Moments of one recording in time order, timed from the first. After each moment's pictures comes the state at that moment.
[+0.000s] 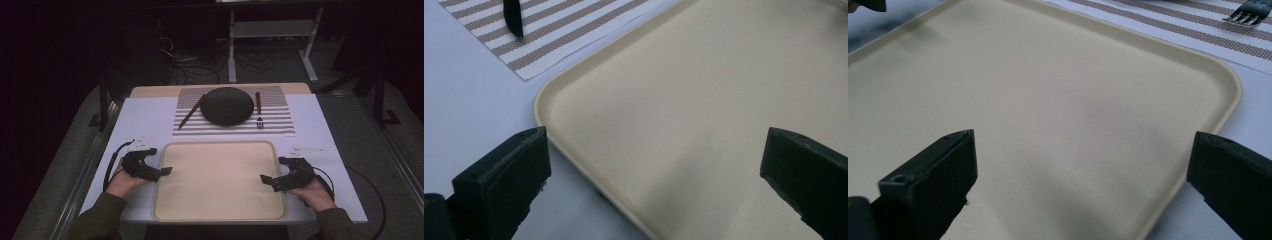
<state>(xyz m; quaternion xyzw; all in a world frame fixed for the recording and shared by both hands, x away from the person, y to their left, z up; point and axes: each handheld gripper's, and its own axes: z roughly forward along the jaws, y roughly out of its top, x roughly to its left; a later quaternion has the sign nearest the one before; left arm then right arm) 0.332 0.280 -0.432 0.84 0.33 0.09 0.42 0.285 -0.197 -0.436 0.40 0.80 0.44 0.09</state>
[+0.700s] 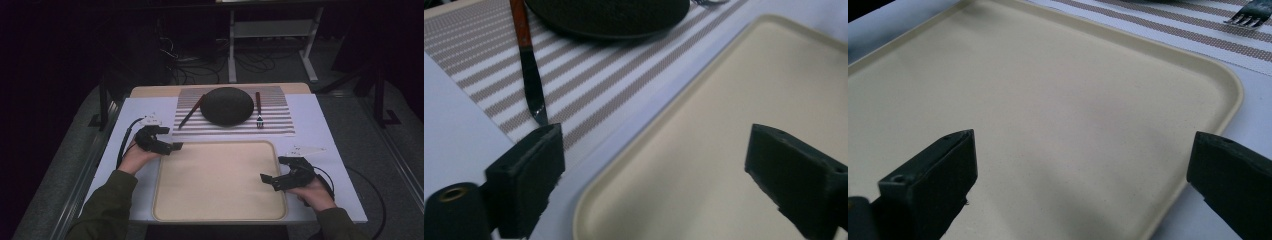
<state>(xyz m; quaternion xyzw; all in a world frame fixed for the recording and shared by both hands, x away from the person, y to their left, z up) 0.402 0.252 -0.412 0.84 0.32 0.09 0.44 0.287 -0.198 -0.436 0.40 0.79 0.45 0.08</state>
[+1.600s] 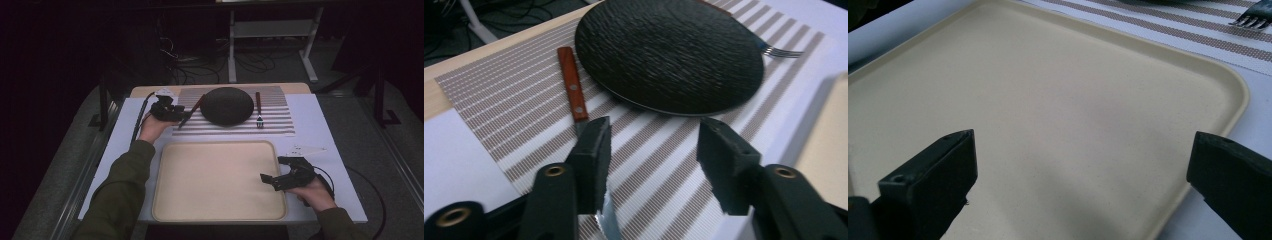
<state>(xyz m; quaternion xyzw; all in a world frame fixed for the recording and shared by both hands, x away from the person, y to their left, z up) 0.502 0.224 -0.406 0.83 0.34 0.11 0.43 0.287 -0.199 -0.436 0.40 0.79 0.45 0.07</state>
